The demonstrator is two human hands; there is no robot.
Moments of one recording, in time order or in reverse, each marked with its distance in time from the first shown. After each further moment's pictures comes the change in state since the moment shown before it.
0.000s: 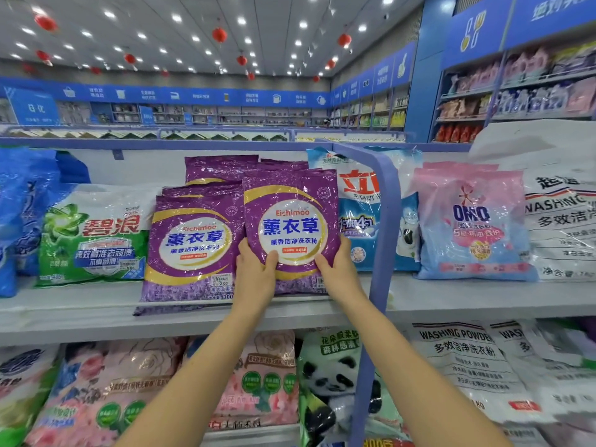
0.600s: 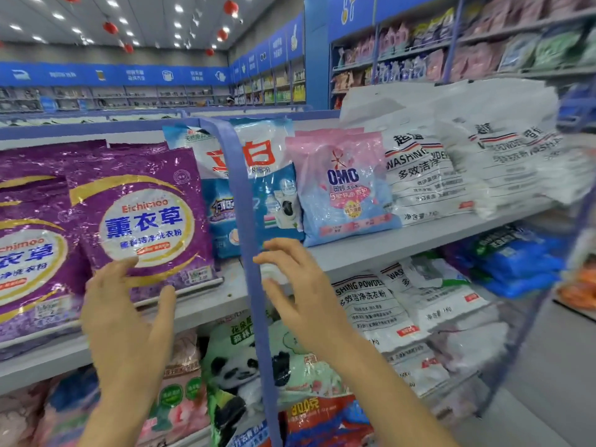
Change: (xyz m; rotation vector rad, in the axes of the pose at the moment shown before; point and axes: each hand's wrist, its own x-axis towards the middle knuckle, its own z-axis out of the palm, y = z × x) left_hand -0.080 0.017 0.019 0.209 0.253 0.508; right_hand -0.097 0.008 -0.119 -0.474 0.069 -0.492
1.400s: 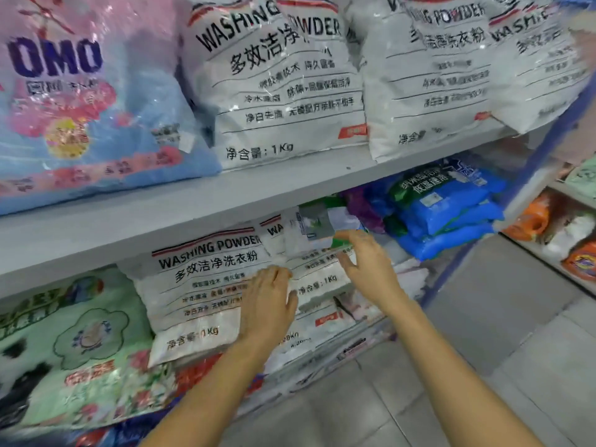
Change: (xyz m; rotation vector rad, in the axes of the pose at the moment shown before) left_hand -0.223 0.185 0.427 0.154 -0.905 0.161; right_hand -0.125 0.426 -0.213 -0.343 -0.196 0.575
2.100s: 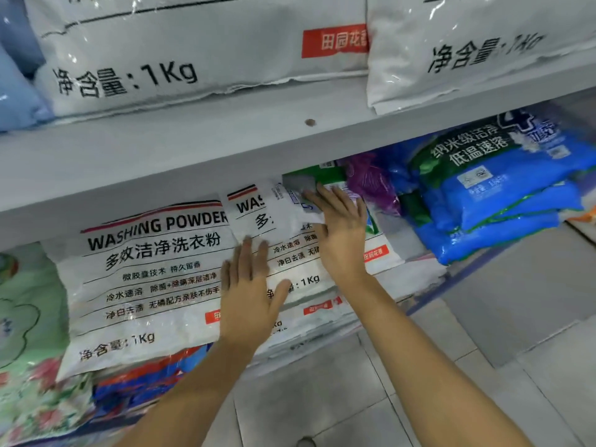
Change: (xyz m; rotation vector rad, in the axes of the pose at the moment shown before) left_hand 0.034 -0.012 0.108 0.108 -0.006 -0.200; right_hand 0.076 0.066 0.081 -0.020 0.222 -0.144
